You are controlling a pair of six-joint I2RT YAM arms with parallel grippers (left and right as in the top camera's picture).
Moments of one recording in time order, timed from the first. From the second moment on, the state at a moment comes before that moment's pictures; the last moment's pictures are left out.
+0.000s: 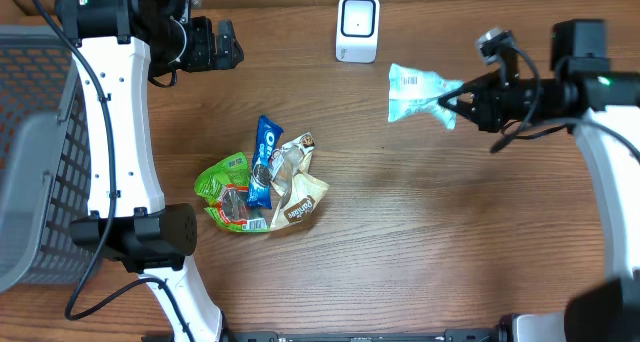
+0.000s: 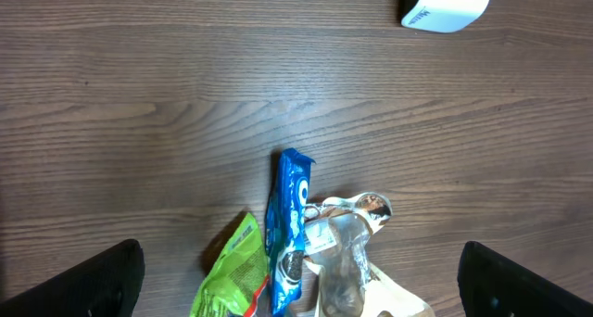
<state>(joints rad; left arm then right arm) 0.05 2.05 2.48 -1.60 0.23 -0.03 -0.06 1.58 1.48 -0.96 -0.93 -0.43</state>
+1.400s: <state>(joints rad) 0.05 2.05 2.48 -1.60 0.23 -0.03 0.36 1.68 1.49 -0.12 0.27 -0.35</state>
